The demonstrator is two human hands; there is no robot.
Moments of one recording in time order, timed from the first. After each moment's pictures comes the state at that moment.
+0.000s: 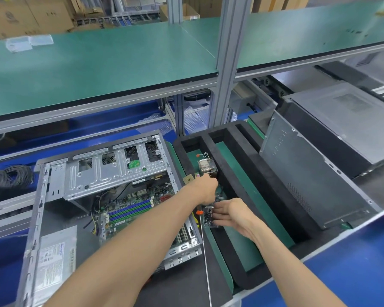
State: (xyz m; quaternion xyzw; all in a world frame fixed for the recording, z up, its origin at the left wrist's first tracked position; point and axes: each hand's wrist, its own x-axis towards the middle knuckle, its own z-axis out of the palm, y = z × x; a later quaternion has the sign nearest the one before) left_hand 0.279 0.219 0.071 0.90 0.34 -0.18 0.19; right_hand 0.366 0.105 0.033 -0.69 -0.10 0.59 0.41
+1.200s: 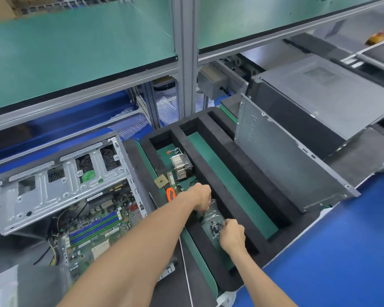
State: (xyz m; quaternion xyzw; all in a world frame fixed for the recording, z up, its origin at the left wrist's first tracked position) left_hand 0.347 0.210 0.005 0.87 0.30 -0.27 0.29; right_hand 0.384 0.054 -0.053 -0.91 -0.17 0.36 0.15
